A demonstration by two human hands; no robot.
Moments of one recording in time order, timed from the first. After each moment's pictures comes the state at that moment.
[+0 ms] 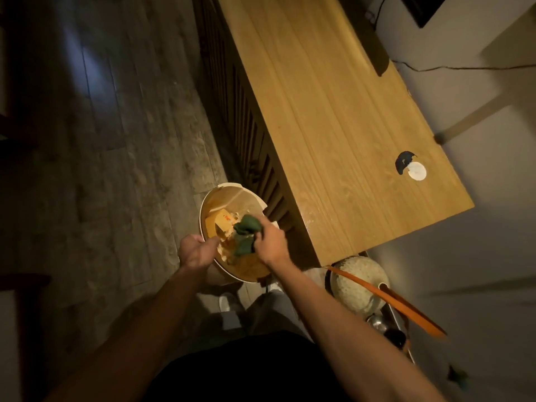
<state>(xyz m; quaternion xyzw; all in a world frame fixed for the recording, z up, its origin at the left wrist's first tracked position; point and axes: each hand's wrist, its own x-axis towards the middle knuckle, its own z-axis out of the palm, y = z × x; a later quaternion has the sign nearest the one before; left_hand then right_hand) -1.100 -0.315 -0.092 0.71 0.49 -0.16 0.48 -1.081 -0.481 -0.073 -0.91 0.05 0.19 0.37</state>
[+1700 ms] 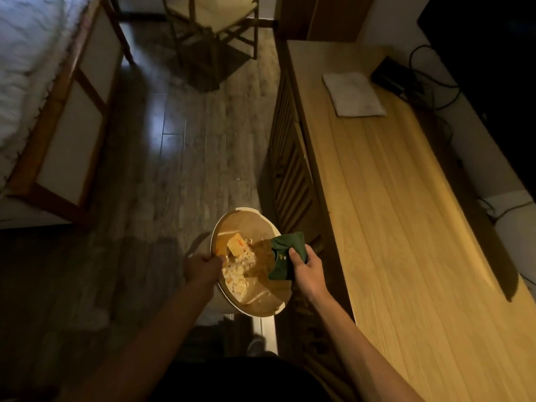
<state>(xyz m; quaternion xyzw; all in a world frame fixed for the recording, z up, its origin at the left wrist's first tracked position) -0.643 -0.044 -0.076 0.61 0.53 -0.12 0.57 -0.595 -0.267 -0.060 -0.74 0.16 0.22 0.62</state>
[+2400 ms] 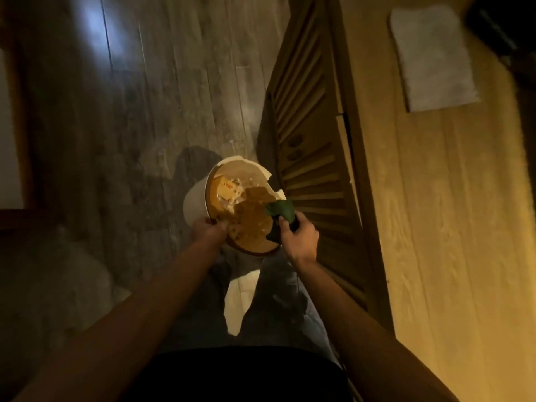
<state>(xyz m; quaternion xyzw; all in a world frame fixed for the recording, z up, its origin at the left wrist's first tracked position) -0.375 0.091 -0.201 0.59 0.55 -0.25 0.54 -0.350 -0.104 -0.159 -0.87 0.22 0.22 0.39</state>
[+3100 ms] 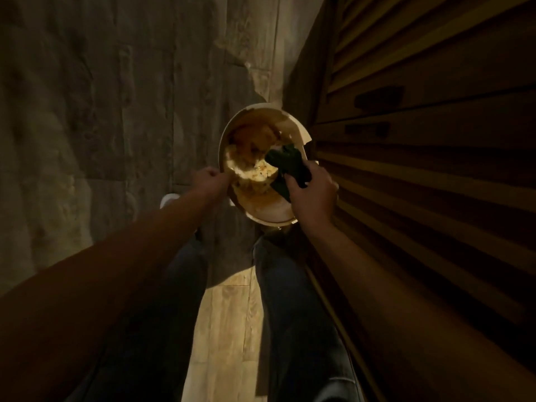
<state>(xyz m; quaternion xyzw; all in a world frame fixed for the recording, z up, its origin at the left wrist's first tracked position) -0.295 0.080 -0.553 0.56 0.57 -0.29 0.52 -0.223 -0.101 -0.456 -0.93 0.07 0.26 0.26</state>
